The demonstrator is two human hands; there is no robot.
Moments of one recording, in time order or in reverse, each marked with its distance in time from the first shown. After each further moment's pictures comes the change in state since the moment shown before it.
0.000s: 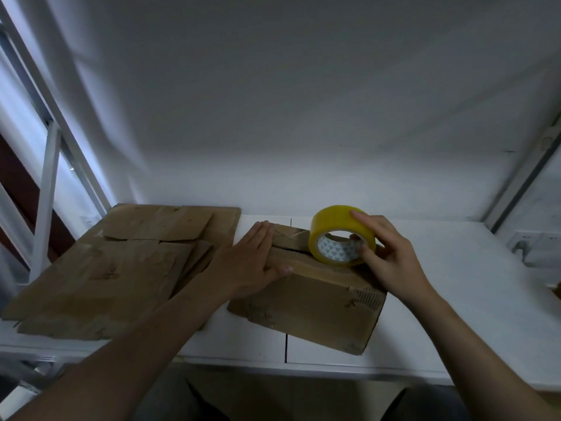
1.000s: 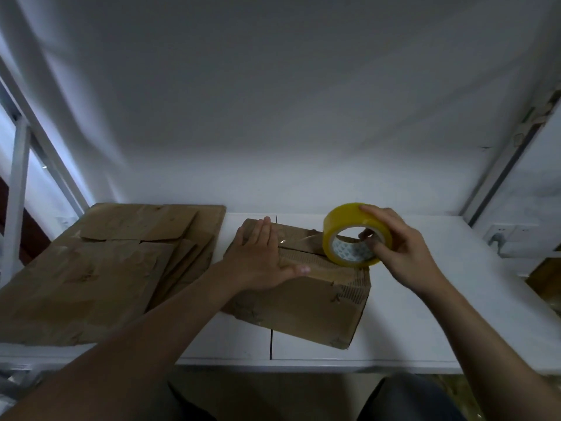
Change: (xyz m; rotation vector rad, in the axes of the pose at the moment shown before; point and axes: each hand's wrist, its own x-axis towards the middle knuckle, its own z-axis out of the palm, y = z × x) left_hand 0.019 0.051 -0.013 -0.008 -0.158 -0.026; right_hand -0.007 0.008 -0.045 -0.032 -0.015 0.032
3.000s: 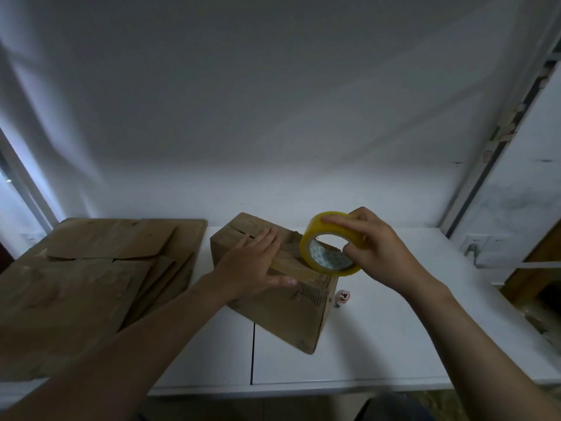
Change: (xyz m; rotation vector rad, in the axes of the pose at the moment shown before) left_hand 0.047 -0.001 0.006 0.041 0.197 0.245; right_hand 0.033 -0.025 -0.011 -0.320 -0.109 0.054
